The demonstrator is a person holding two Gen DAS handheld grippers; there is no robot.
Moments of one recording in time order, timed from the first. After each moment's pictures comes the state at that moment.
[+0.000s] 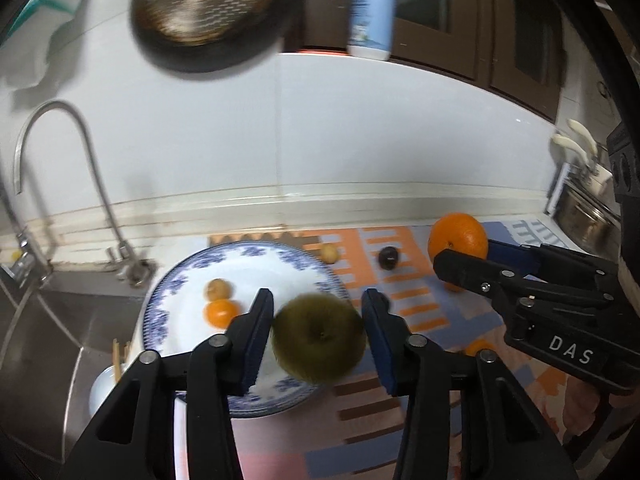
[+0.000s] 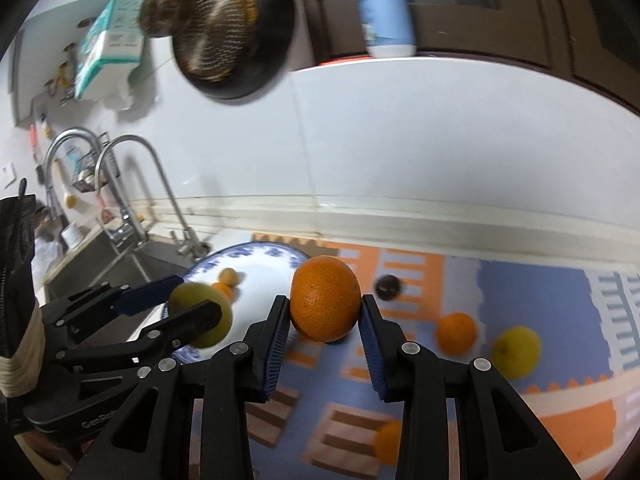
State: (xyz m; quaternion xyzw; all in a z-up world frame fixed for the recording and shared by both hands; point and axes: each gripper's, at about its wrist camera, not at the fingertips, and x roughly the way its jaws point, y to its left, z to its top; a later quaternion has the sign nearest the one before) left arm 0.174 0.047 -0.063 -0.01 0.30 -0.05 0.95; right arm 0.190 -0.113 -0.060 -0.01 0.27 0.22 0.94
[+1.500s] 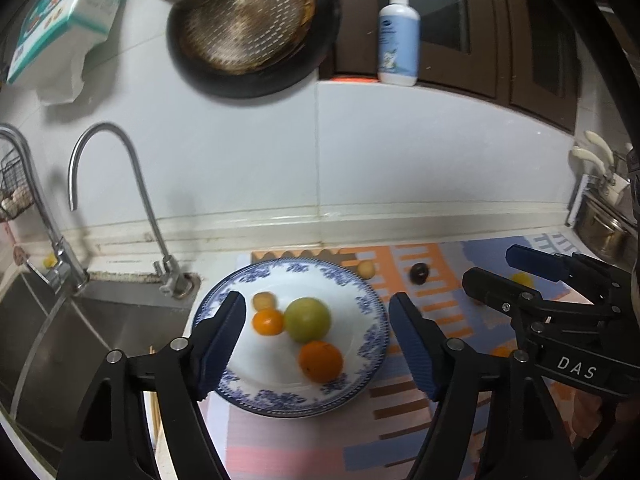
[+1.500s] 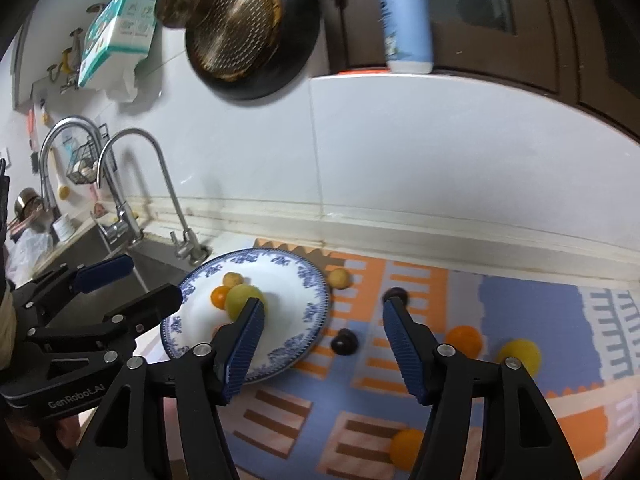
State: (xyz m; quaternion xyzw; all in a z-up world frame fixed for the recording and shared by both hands) left arm 0.156 0.057 -0.044 0.00 0.27 -0.01 0.96; right arm 0.180 -0.100 -0.053 -0.03 0.25 0.19 0.95
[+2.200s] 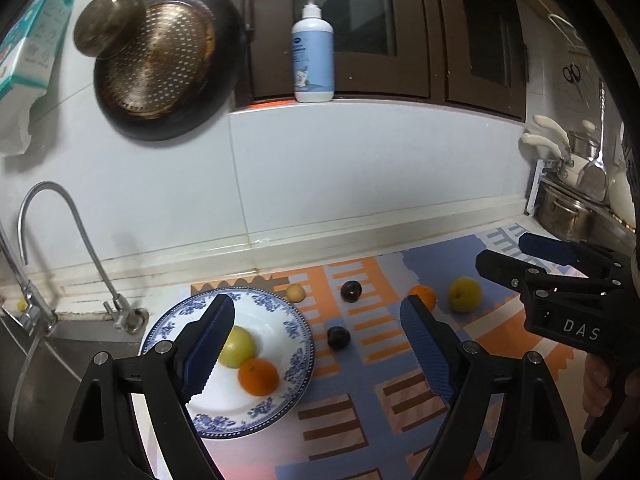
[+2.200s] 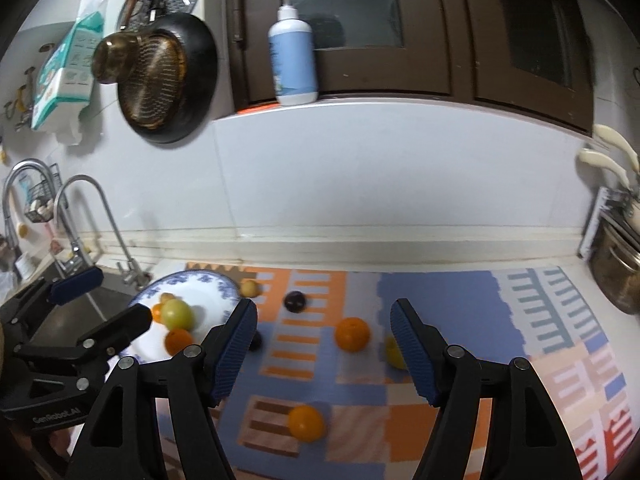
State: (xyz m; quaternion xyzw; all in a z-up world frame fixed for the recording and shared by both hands) left arm 0.159 -0.007 -0.031 0.04 0.24 -0.08 0.97; right arm 0.156 -0.180 -0.037 0.00 0.23 0.08 0.97
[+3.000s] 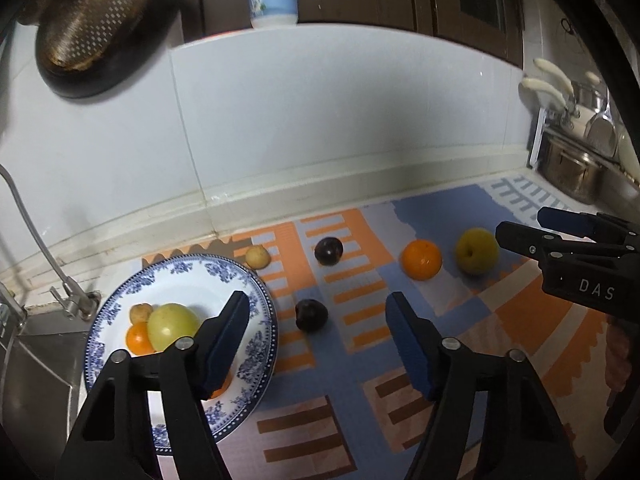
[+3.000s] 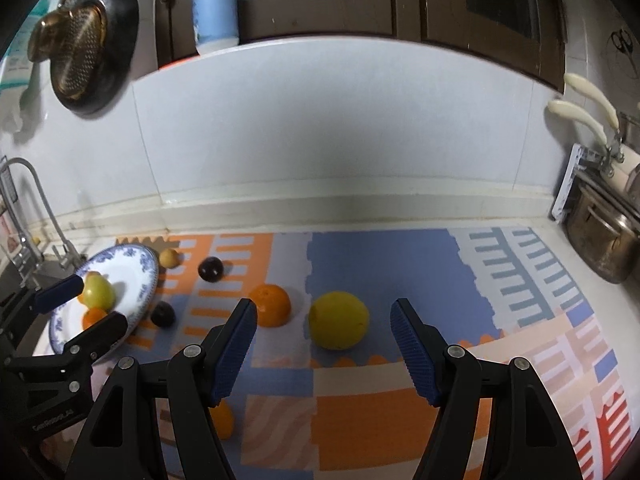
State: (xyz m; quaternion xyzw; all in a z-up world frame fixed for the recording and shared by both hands) left arm 0.211 -0.038 -0.094 0.07 0.31 -0.10 0.94; right arm 0.197 -0.223 -0.084 0.01 0.29 0.01 0.96
